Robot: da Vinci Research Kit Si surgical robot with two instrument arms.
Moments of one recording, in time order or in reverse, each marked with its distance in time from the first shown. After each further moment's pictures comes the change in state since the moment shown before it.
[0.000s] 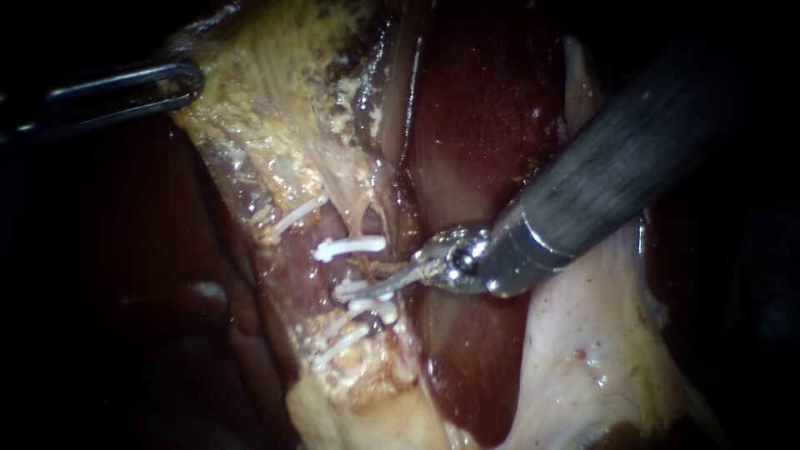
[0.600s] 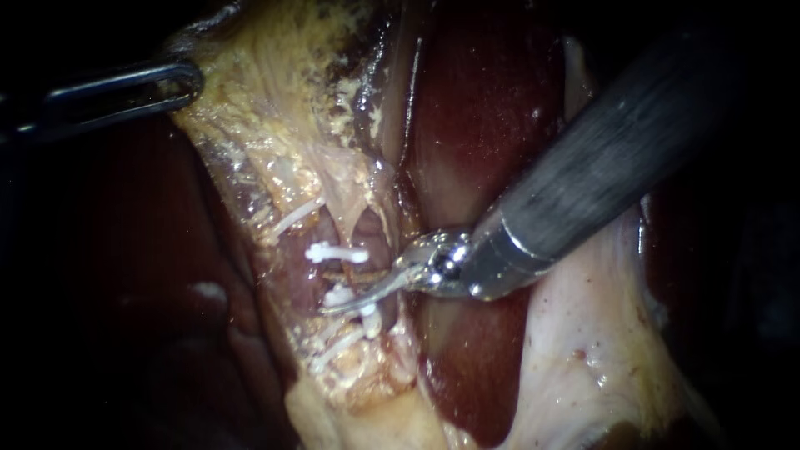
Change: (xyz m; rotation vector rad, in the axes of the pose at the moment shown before) right arm 0.001 0.001 0.003 0.062 0.075 -0.046; left arm 0.000 0.000 0.000 0.000 0.000 0.000
